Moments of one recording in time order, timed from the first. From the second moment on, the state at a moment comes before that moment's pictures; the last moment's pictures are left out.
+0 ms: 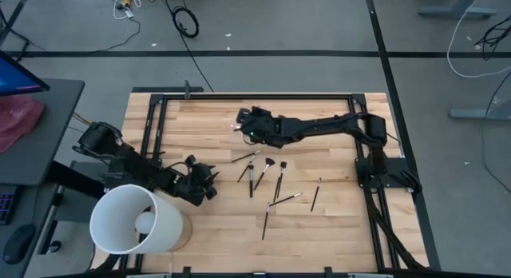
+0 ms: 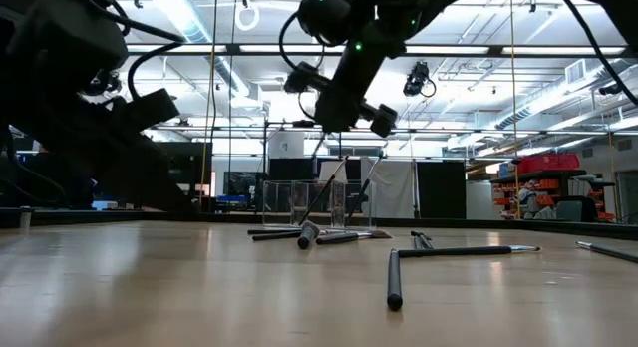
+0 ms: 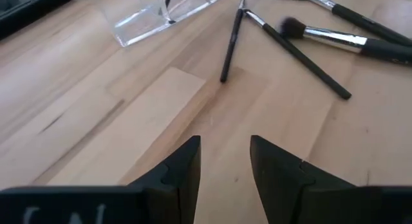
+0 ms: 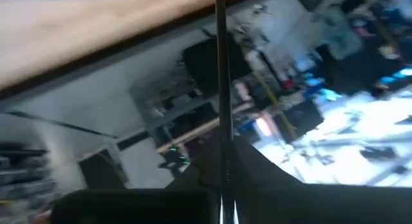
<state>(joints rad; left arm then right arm) -0.46 1.52 0.36 0.19 -0.89 -0.72 -0.13 1.98 1.52 -0.28 0.92 -1.95</state>
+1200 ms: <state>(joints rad) -0.46 1.52 0.36 0.19 -0.87 -0.74 -0.14 2.01 1.52 -0.17 0.69 -1.80</state>
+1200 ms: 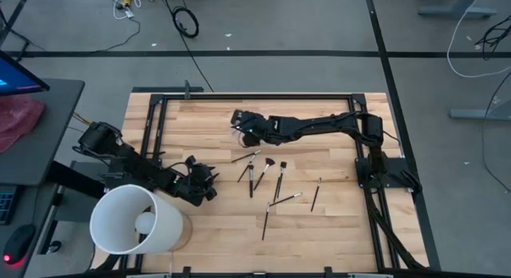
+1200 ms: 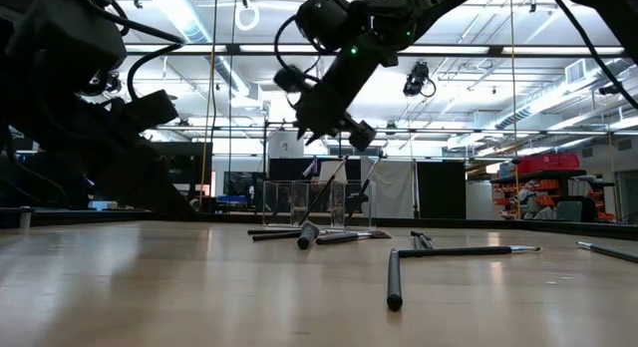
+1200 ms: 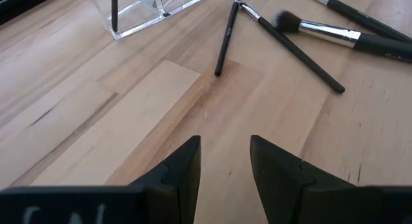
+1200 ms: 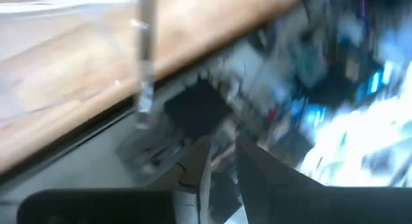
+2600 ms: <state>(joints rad) 0.06 1.94 0.36 1.15 -0.30 -0.15 -0.06 1.36 0.32 1.05 0.01 -0.27</state>
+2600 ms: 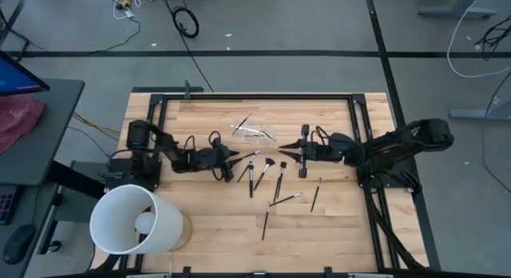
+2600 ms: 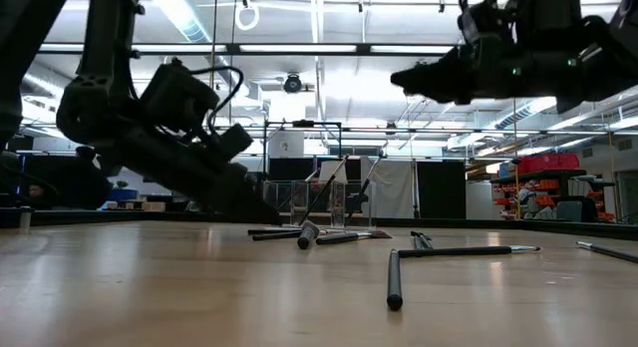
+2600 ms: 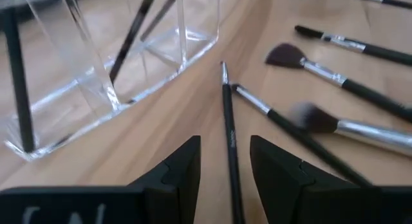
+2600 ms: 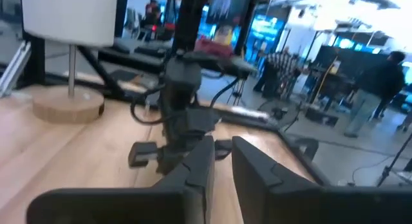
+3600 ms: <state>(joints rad) 0.06 2.12 0.42 1.33 -0.25 -0.15 -0.06 1.74 0.54 0.83 -0.07 -0.22</state>
